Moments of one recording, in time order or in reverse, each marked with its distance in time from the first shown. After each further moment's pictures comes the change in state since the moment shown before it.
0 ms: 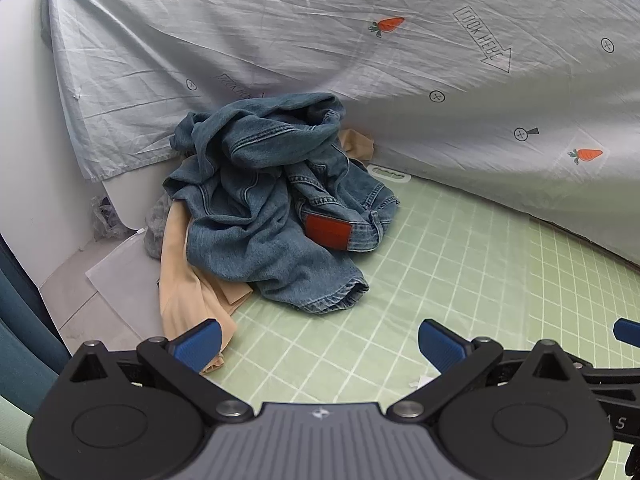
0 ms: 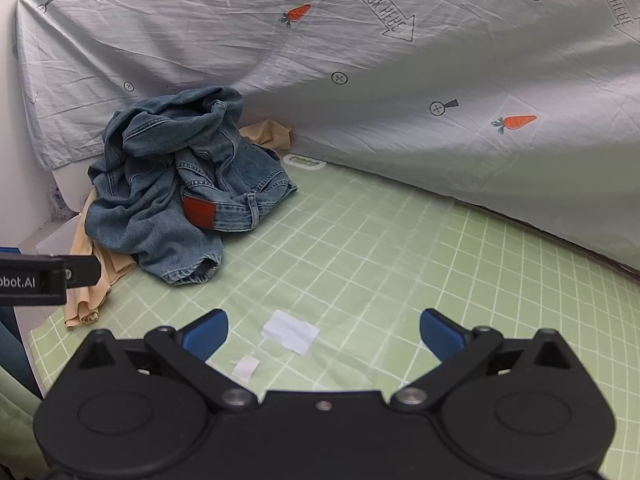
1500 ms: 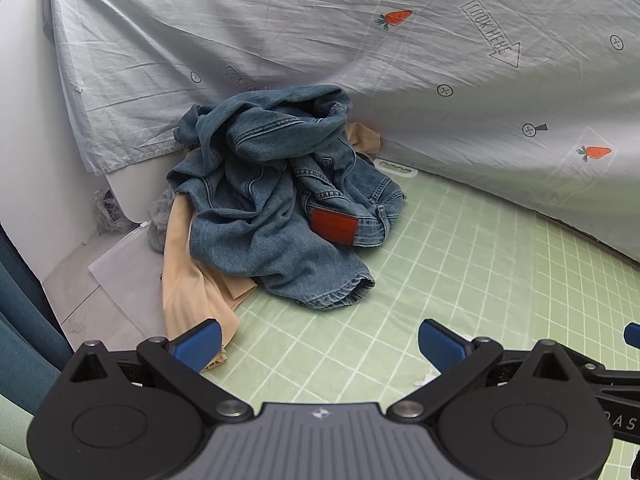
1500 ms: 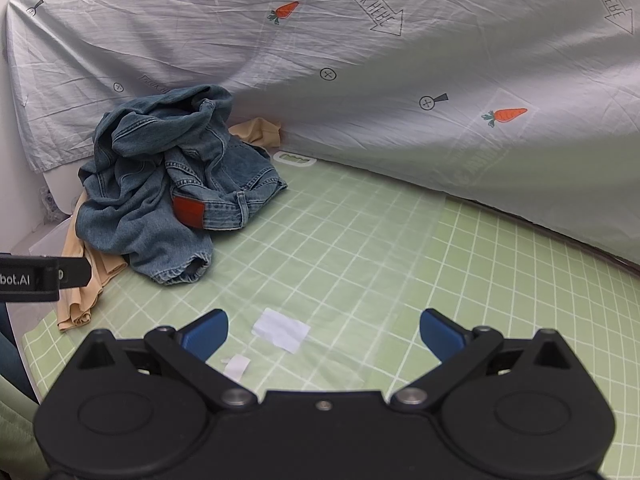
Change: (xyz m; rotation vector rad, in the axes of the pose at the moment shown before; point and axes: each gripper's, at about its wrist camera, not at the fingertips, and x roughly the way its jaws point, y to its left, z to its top) left arm 0.006 -0.002 0.004 -0.011 0.020 0.021; right arm 0.005 -0.008 -0.002 0.005 0.007 -0.005
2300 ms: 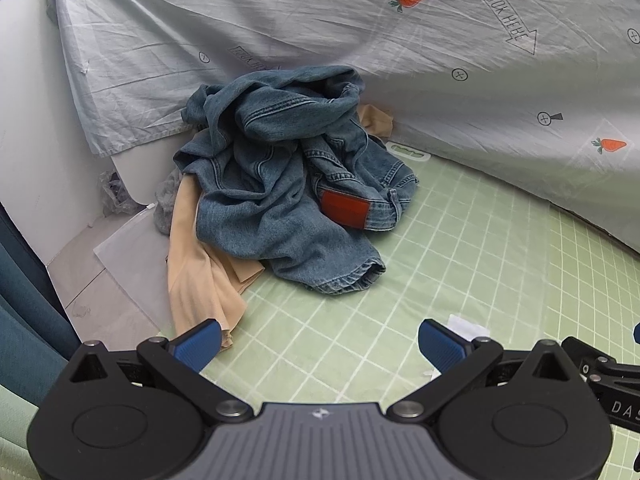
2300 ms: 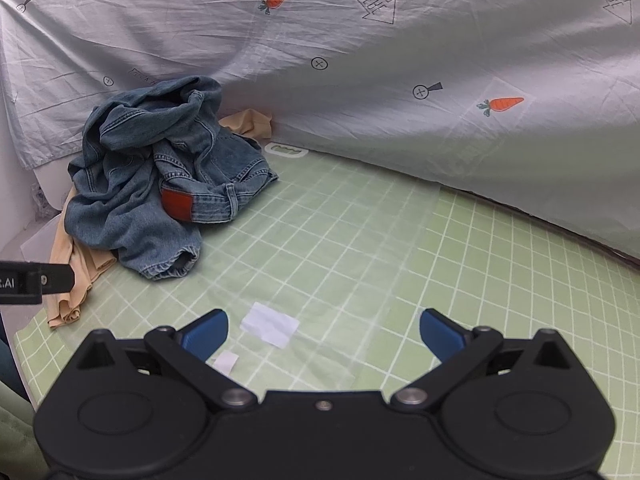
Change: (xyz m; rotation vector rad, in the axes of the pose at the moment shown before) left arm 0.011 0.002 0.001 -0.023 0.062 0.031; right arm 0.013 -0.010 0.002 0.003 0.025 -0.015
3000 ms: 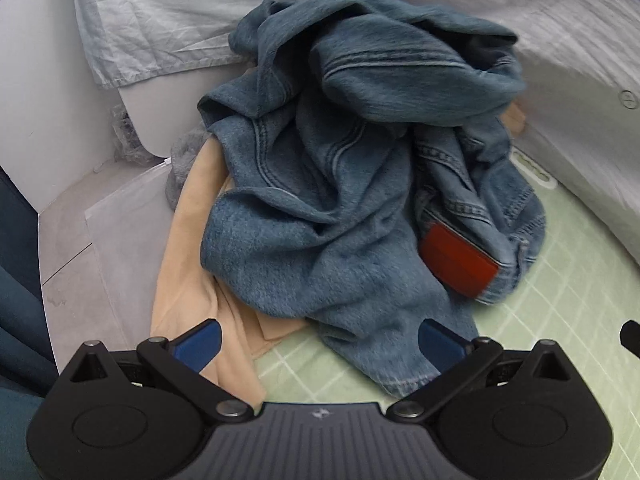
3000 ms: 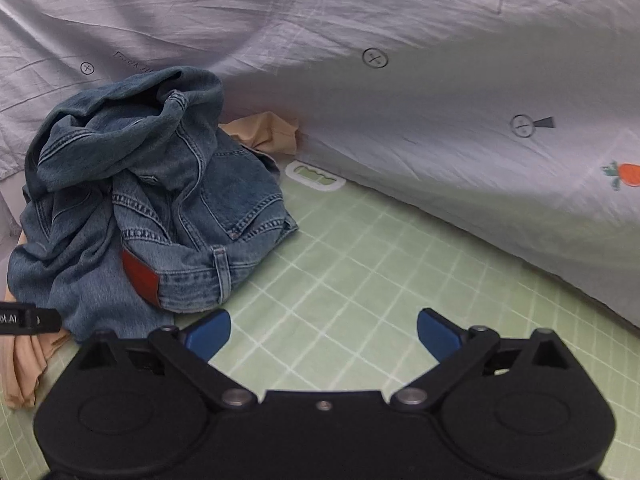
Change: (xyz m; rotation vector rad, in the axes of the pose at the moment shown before) left arm 0.170 0.046 0.084 -0.247 0.187 0.167; right arm 0.177 0.023 0.123 -0.087 0.066 0.105
